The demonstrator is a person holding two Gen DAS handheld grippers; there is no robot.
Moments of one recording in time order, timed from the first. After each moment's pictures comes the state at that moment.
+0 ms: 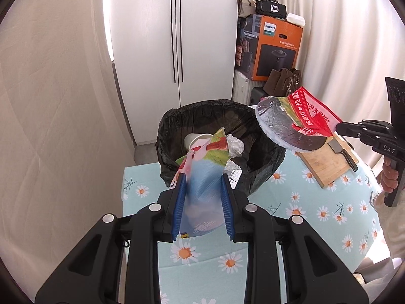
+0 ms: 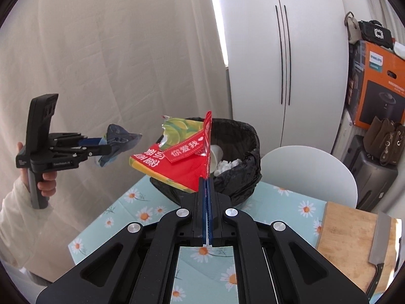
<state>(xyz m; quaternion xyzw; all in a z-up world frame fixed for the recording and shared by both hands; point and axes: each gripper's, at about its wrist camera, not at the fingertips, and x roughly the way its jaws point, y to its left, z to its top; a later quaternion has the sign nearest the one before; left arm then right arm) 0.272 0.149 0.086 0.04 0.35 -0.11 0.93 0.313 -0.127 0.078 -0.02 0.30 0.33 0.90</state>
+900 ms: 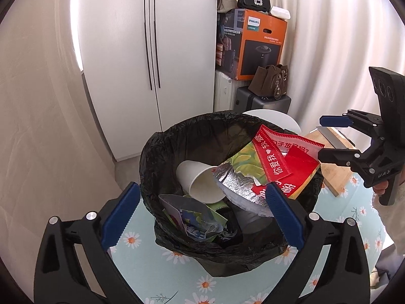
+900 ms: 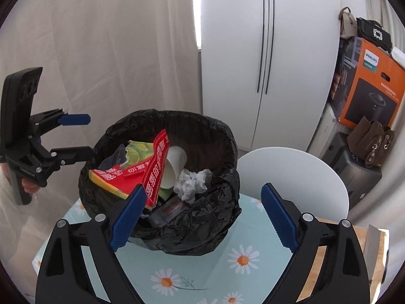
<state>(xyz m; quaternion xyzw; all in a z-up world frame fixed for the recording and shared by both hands) 0.386 0.148 0.045 0.07 0.34 -0.18 0.92 0.418 -0.069 0.028 -0.07 0.34 0.24 0.91</state>
